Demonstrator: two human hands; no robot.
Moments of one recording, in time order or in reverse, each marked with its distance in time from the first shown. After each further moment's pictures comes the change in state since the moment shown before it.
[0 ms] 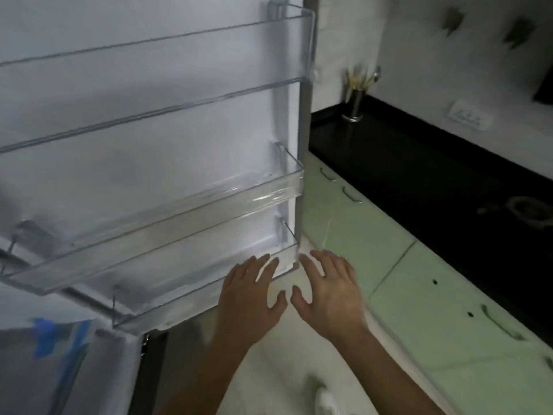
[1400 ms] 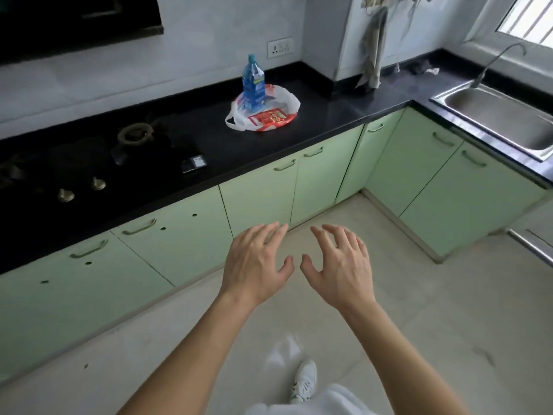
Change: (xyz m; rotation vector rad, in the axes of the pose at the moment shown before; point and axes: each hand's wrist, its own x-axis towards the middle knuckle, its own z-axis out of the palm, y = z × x) left_hand -0.344 0.555 0.093 -0.297 -0.535 1.467; right_hand -0.634 0.115 -0.264 -0.511 0.385 1.560
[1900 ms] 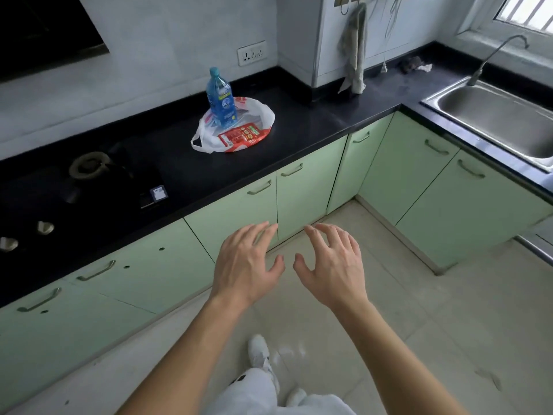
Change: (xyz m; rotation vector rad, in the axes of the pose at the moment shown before) left_hand 0.154 0.042 0.041 0.005 -0.003 -0.017; right_hand 0.131 0.101 0.017 0.059 -0.025 0.025
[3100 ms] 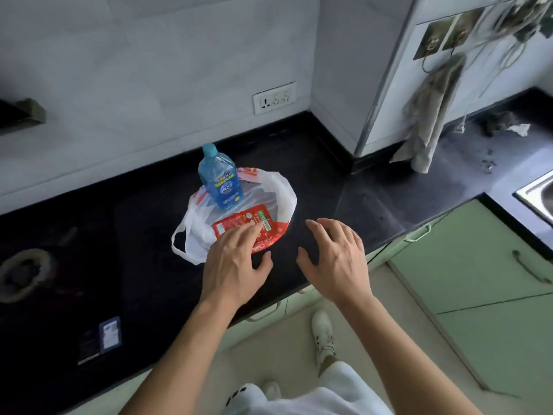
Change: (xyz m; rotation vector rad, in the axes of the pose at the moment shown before) left_hand 0.428 -0.154 0.063 -0.059 0.056 -0.184; right_hand 0.471 0.040 0.126 0.082 -0.073 -0.110
